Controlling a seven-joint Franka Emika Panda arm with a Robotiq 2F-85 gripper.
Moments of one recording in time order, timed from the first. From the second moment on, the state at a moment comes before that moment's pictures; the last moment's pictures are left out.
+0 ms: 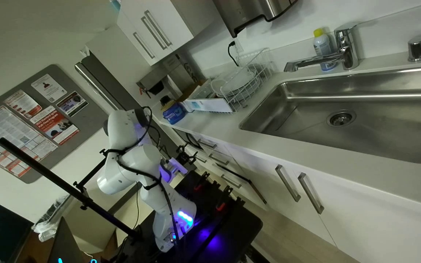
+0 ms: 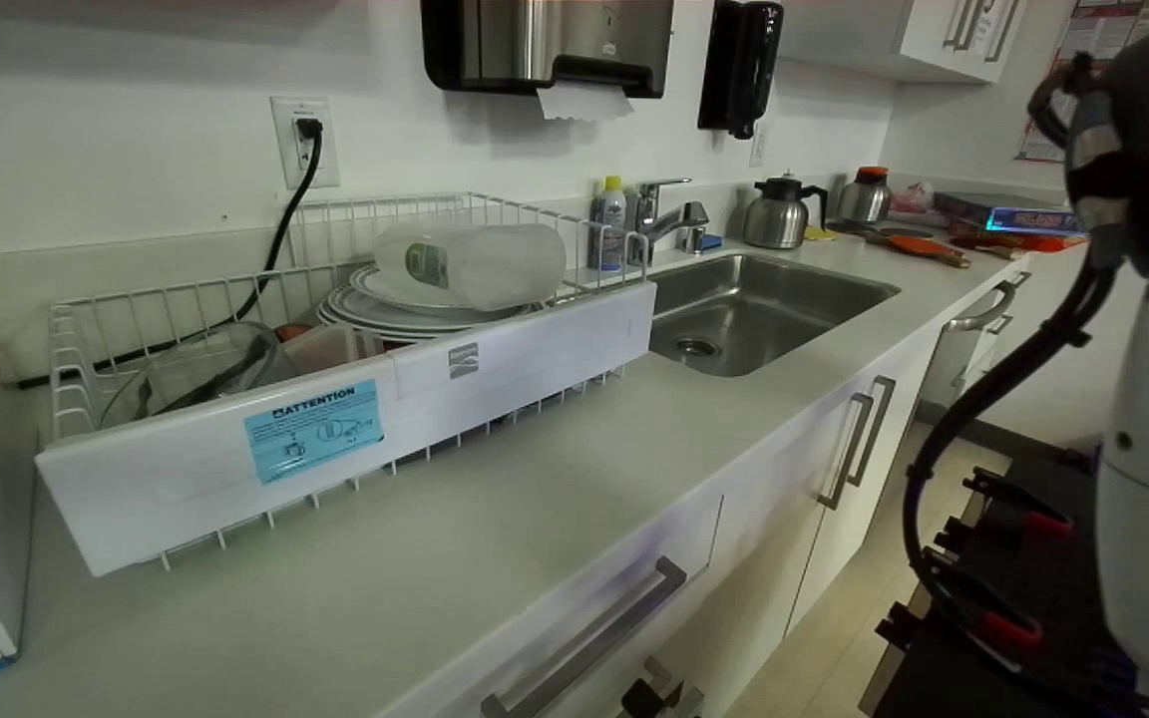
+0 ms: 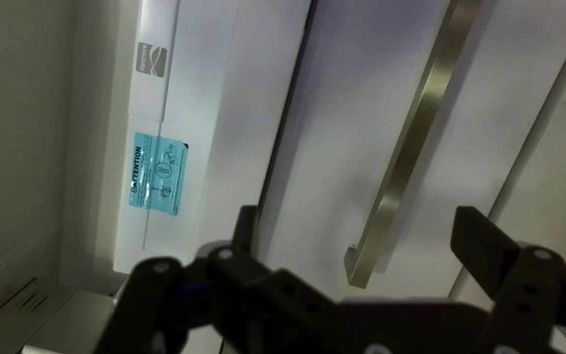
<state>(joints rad) 1.08 1.04 0.33 -2.05 -1.91 1.27 1.14</state>
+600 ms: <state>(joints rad) 1.05 1.12 0.32 -1.95 -1.94 1.24 1.14</state>
